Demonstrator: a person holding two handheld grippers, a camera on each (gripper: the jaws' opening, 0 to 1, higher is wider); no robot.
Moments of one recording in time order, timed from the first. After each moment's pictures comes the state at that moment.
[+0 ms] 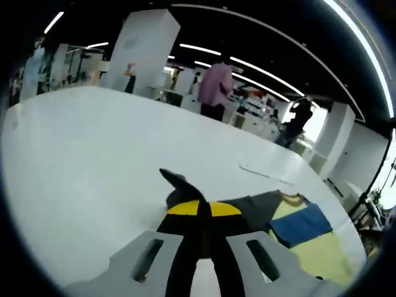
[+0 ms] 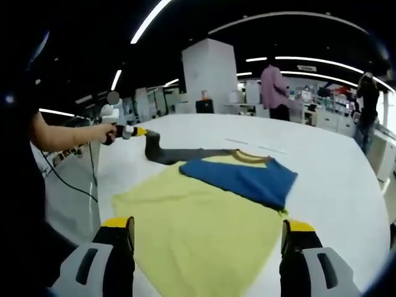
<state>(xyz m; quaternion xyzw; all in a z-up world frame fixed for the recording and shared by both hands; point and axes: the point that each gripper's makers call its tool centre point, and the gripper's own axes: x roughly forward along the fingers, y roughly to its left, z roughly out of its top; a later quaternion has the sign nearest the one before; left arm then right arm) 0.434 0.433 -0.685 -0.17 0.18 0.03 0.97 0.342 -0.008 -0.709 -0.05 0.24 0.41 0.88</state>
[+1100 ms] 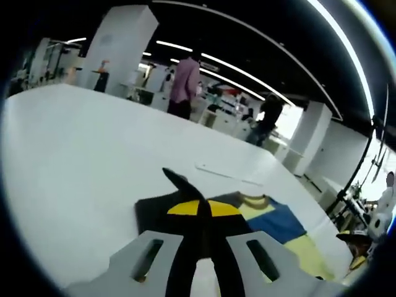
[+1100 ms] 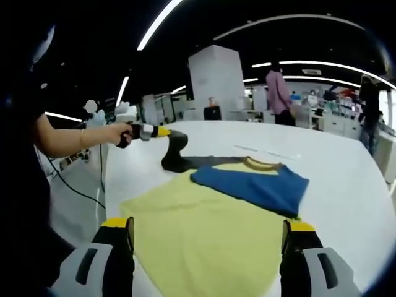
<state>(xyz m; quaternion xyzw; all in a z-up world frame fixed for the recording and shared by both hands) 0.462 0.349 -0.667 -0.18 0.17 -0.06 0.97 0.339 0.012 -0.702 -0.03 0.22 0.43 0.87</state>
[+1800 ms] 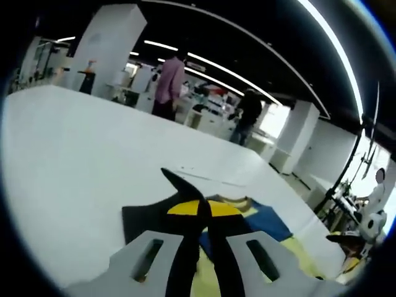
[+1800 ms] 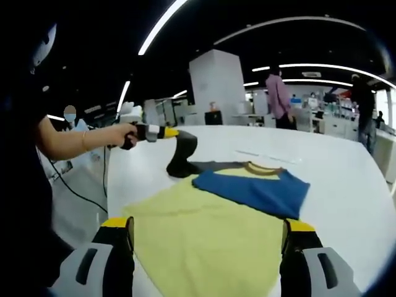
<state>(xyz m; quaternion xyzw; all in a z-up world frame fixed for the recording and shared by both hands) 0.478 0.307 -0.652 -0.18 0.16 -0.11 0.96 0.339 0.014 -0.696 -0.02 0.21 0.44 0.87</state>
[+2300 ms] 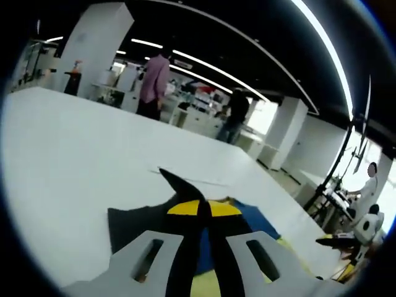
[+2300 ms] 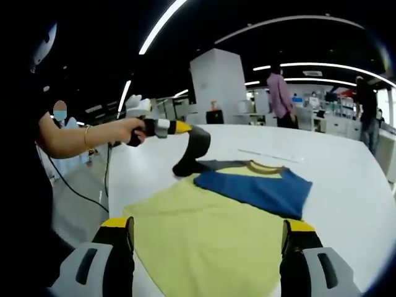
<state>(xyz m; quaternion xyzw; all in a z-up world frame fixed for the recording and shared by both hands) 0.490 0.256 -0.644 -0.18 0.16 -0.15 0.96 0.337 0.017 -0.697 -0.02 0.21 0.44 0.87</state>
